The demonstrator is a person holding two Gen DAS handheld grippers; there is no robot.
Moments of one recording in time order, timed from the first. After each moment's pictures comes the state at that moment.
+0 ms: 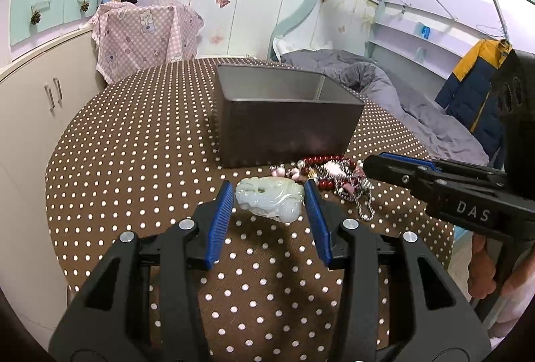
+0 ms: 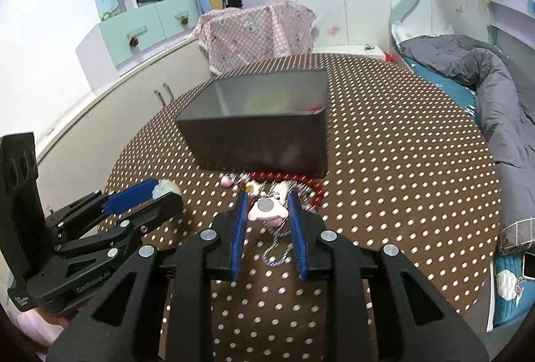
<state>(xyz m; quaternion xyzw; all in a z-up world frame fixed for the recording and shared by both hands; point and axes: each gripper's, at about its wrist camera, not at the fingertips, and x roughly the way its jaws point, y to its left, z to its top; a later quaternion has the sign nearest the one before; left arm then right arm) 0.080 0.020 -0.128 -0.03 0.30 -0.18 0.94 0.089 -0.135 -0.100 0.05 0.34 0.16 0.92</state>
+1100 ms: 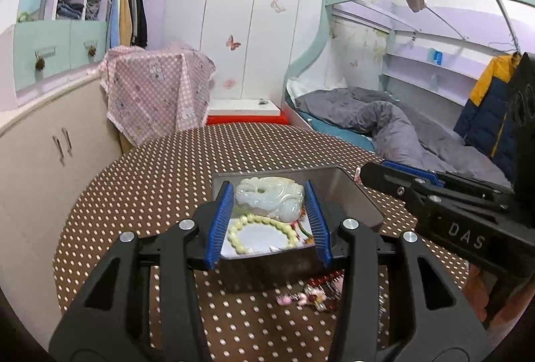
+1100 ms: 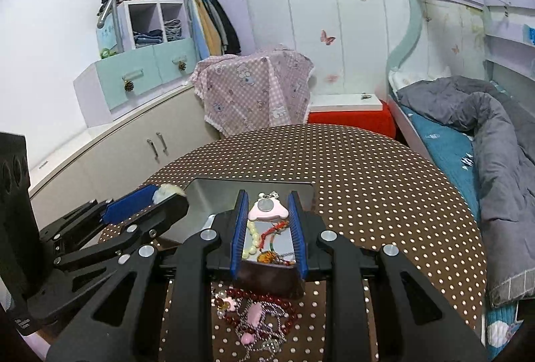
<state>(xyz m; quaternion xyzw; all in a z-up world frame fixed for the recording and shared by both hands) 0.147 -0.001 -0.075 -0.01 0.21 -0.14 0.97 0.145 -0.137 -0.062 0.05 0.25 0.15 0.95</state>
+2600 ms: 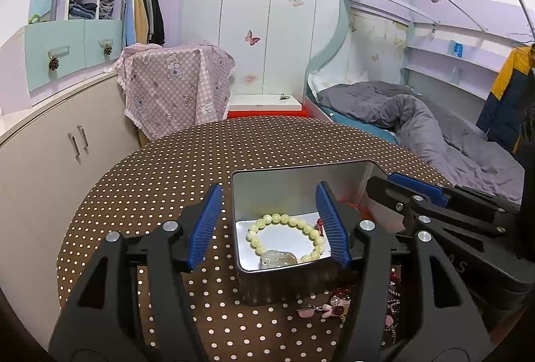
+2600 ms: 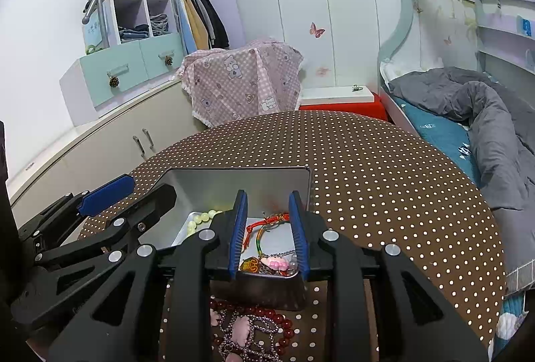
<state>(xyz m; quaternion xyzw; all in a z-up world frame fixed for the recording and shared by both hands) 0.163 -0.004 -0.090 0.00 0.22 -0.09 0.97 0.161 -0.136 -0.088 0.05 0.26 0.13 0.96</state>
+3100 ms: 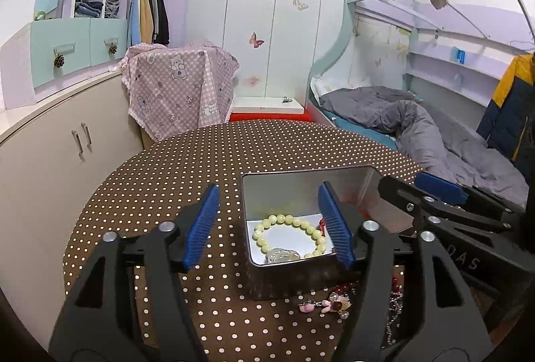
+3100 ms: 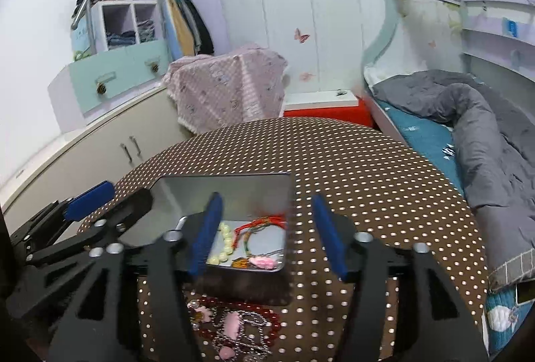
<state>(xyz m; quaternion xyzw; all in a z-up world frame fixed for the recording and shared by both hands) 0.154 0.003 -0.080 -0.02 0.22 -0.09 0.97 0.150 -0.147 -0.078 0.06 0.25 0.09 0.96</state>
